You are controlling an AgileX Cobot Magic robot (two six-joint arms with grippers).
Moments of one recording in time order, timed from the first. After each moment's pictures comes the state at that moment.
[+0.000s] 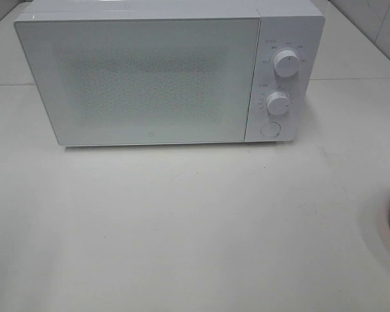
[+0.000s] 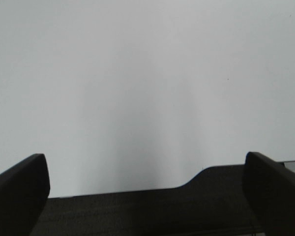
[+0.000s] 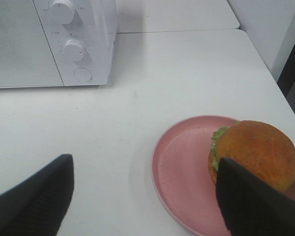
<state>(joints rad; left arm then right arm) -0.05 0.31 -0.56 -0.12 1.17 0.02 0.07 0.00 -0.49 -0.10 0.97 0.12</state>
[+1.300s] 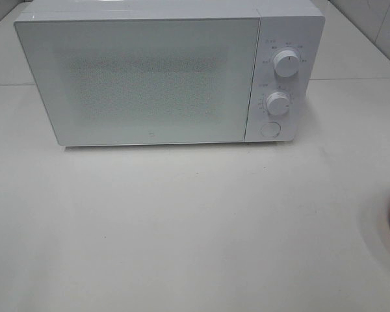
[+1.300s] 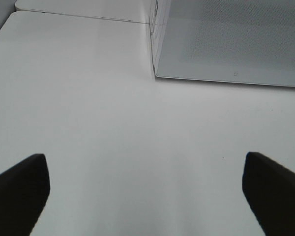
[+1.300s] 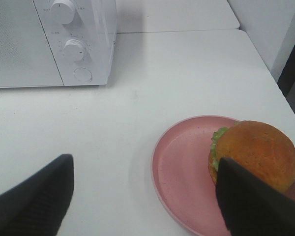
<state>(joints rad) 0.04 0.00 -0.52 -0.15 1.08 0.02 0.07 0.00 -0.49 -0.10 0.97 0.12</state>
